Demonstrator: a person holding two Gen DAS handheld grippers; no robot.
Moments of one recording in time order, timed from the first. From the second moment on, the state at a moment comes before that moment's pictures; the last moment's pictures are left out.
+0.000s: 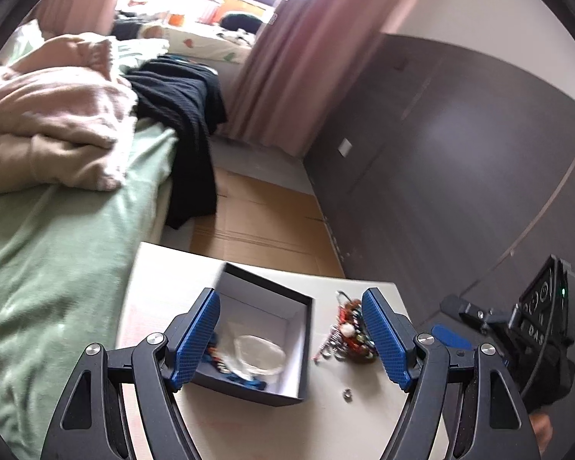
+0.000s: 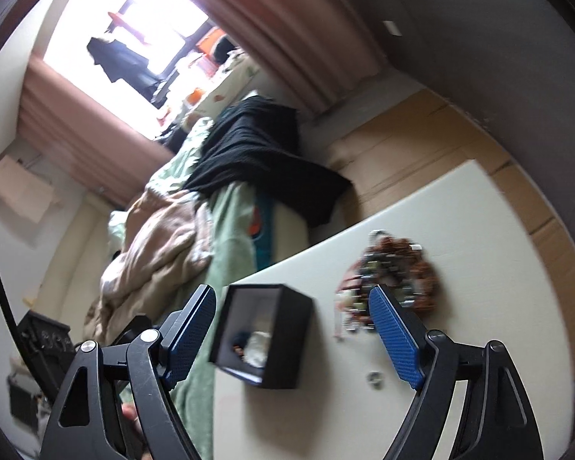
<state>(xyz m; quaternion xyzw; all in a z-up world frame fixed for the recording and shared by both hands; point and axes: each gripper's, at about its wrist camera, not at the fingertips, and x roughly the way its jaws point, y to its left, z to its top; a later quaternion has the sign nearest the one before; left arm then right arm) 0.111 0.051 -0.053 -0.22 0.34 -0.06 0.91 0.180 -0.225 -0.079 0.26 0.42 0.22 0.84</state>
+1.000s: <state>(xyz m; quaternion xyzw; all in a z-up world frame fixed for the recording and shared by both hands) 0.123 -0.085 -0.119 -0.02 0.45 -0.15 0.88 0.179 -0.297 -0.110 0.20 0.50 0.13 0.83</state>
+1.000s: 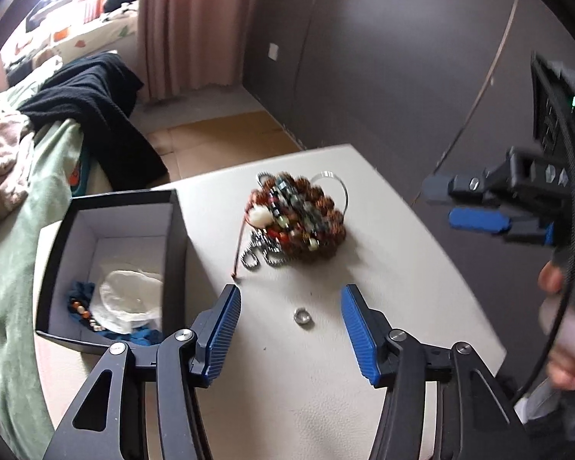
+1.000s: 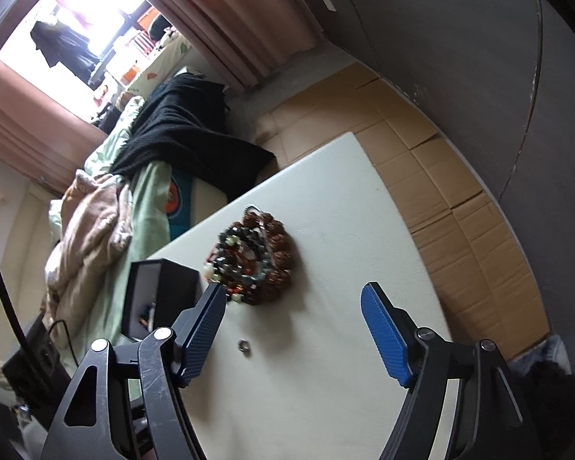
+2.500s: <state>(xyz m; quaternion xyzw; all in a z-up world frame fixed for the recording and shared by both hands) 0.134 -0.033 -0.096 -0.09 0.41 -0.13 0.90 0.205 -0.278 -0.123 0.22 0.49 0.14 0.83</state>
